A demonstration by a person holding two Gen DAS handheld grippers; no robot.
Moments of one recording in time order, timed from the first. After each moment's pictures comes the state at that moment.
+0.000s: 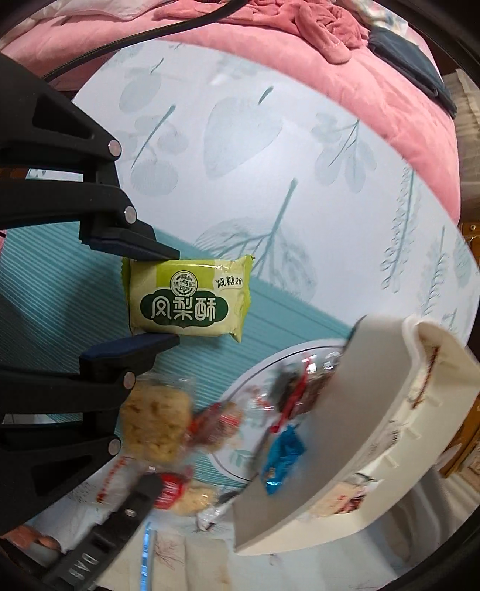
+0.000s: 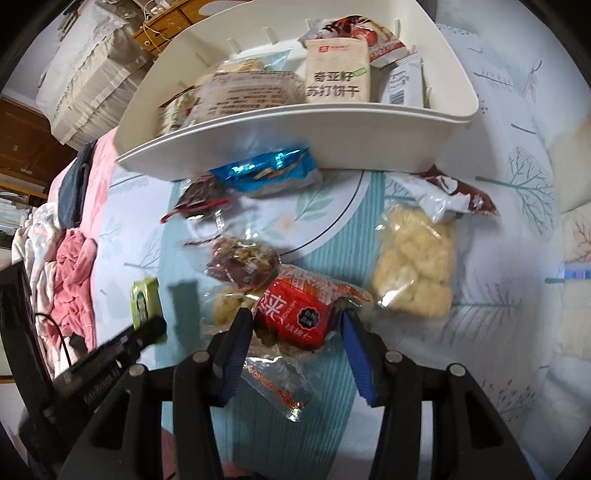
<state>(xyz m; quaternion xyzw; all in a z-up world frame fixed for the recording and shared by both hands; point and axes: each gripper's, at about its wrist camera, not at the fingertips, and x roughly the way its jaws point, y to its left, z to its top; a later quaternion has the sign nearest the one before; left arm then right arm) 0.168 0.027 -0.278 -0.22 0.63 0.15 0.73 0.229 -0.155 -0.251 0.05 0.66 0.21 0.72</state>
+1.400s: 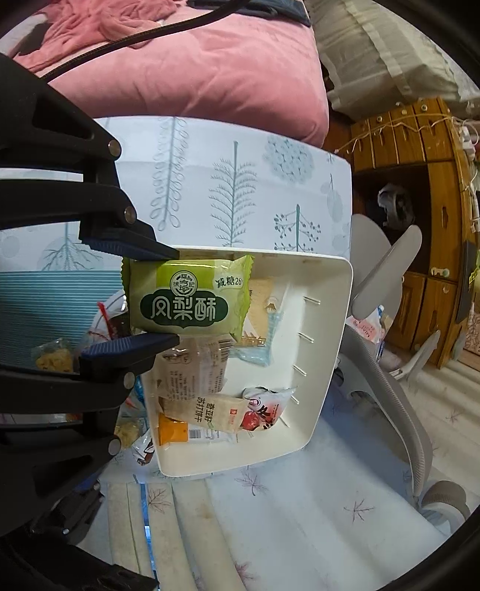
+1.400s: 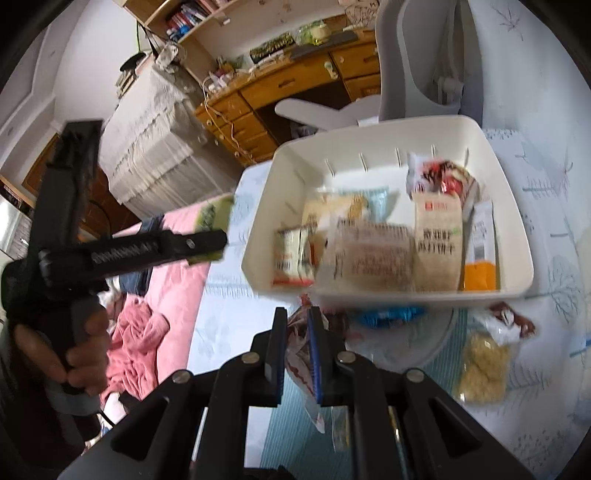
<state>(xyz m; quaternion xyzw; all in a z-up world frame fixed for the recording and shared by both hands) 0.332 0.082 -0.156 -0.11 0.59 -0.03 0.80 0.259 -0.103 -0.146 0.14 0.50 0.28 0.80</state>
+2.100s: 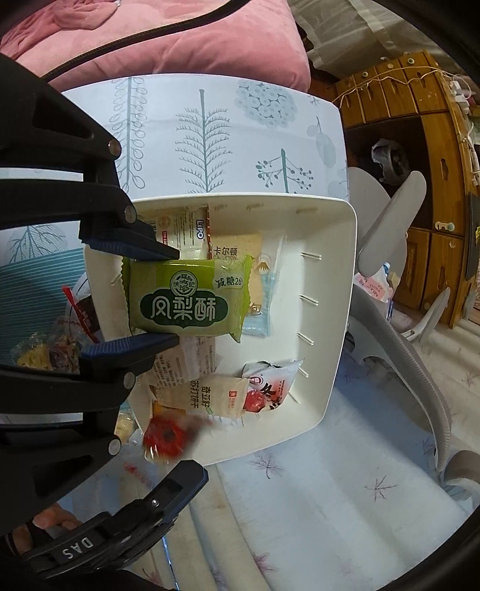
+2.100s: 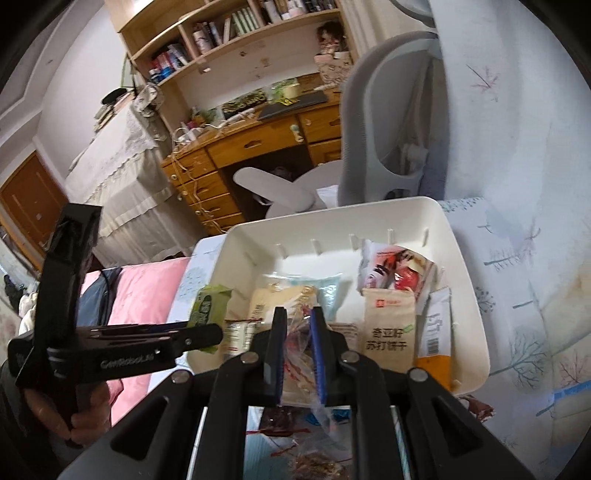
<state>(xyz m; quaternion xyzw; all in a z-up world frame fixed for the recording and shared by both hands) 0.362 0.063 -0.190 -0.10 0.58 -0.11 0.80 0.305 -0.115 -0.139 0.12 0.42 0.19 0.88</state>
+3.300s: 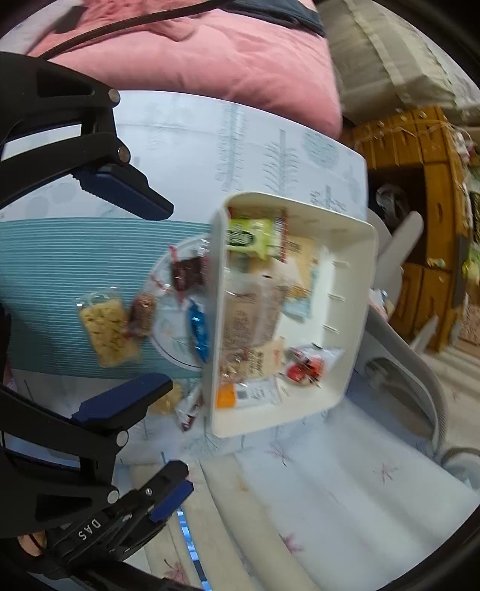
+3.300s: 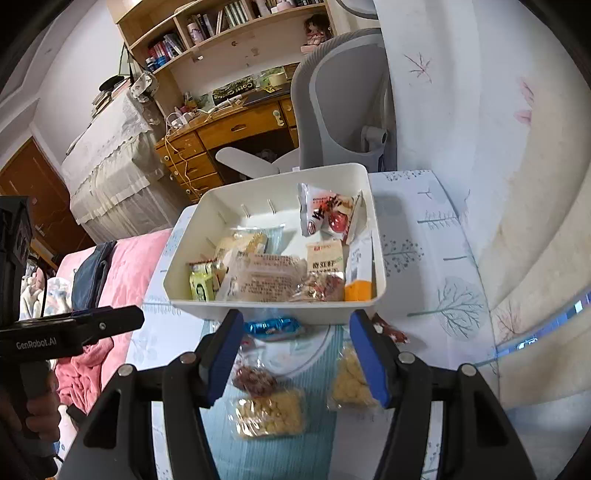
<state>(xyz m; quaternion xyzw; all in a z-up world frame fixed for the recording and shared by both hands) 0.233 0.010 -0.137 -0.11 0.58 -0.01 0.81 0.224 -0.212 -0.135 0.10 0.44 0.19 0.87</state>
